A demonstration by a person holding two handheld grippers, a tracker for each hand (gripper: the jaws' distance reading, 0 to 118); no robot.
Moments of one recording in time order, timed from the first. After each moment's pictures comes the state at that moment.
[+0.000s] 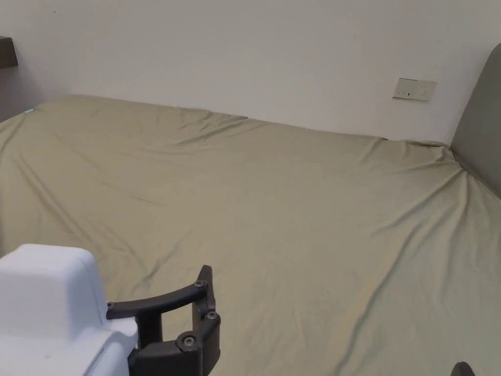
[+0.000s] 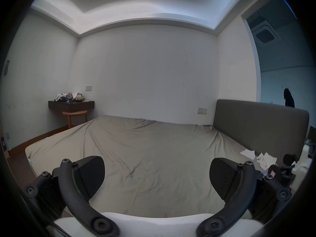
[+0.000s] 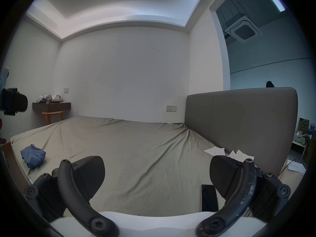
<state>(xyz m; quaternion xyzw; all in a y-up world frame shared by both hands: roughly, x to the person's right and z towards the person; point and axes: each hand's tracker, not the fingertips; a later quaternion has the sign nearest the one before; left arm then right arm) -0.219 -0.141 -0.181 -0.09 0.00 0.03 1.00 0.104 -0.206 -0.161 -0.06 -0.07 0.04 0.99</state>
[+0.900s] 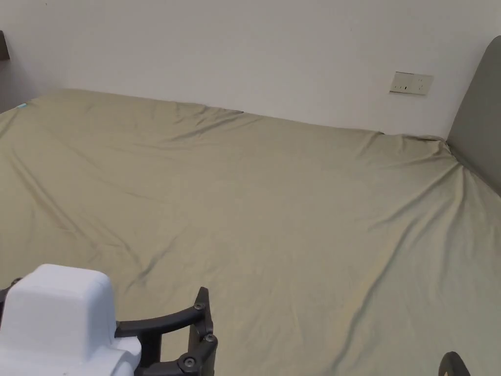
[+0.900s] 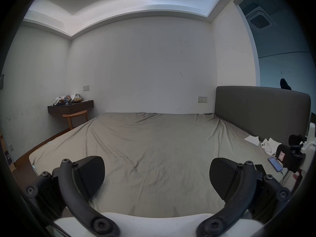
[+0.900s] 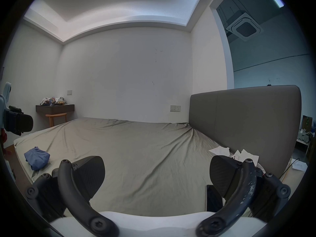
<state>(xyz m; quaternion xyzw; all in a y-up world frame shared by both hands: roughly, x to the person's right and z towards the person) -0.217 -0.164 -0.191 -0.11 0.01 -0.01 0.99 0.104 -0.204 -0.166 -0.06 -0.05 0.03 1.00</state>
